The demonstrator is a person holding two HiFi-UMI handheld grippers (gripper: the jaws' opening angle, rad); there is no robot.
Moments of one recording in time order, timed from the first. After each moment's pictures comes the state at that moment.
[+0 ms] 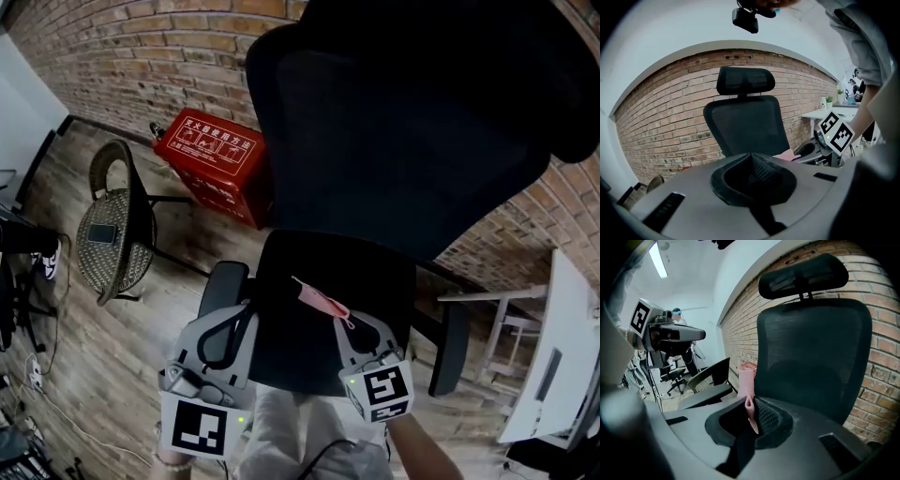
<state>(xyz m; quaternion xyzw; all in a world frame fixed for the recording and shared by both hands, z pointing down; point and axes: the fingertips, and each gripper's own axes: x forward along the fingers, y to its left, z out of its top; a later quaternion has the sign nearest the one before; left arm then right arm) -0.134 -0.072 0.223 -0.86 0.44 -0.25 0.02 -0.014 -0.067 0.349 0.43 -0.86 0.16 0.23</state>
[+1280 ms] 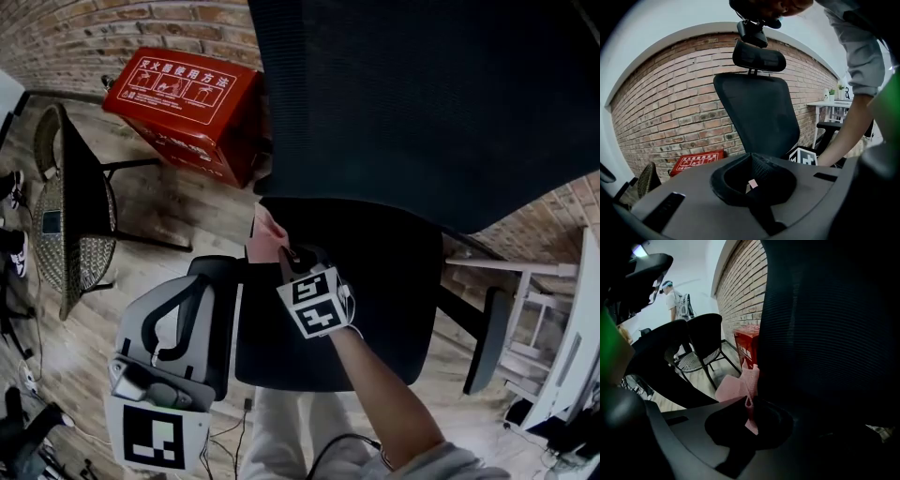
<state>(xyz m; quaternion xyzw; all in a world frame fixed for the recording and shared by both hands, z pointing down) -0.219 -0.146 0.377 -0.85 0.44 -0.28 -0.05 -0.136 -0.185 0.624 0.39 -0.82 0.23 0.35</state>
